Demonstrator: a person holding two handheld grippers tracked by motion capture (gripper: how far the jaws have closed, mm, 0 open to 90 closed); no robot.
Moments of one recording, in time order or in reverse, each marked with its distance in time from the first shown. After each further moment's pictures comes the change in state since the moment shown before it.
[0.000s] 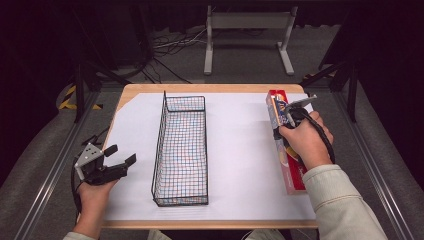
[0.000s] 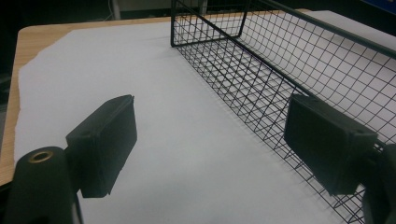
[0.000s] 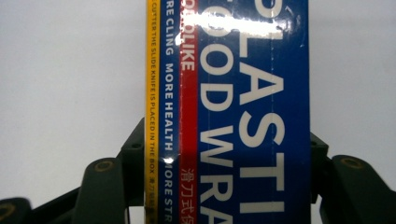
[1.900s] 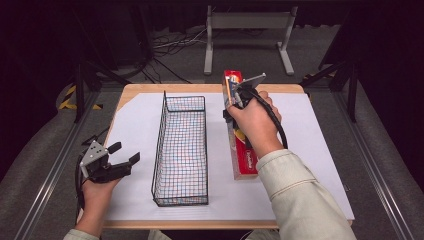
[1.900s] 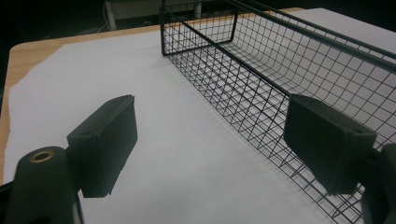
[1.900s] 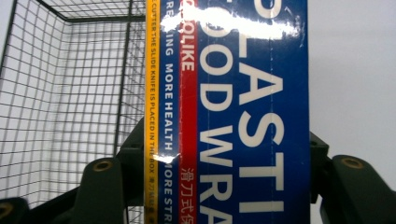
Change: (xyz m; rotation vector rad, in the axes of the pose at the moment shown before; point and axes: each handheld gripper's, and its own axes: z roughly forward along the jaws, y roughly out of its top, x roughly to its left) left arm -0.007 0.006 0.006 -0.007 -0.012 0.056; right arm 0.141 0.037 -0.032 -0.043 0.116 -0.013
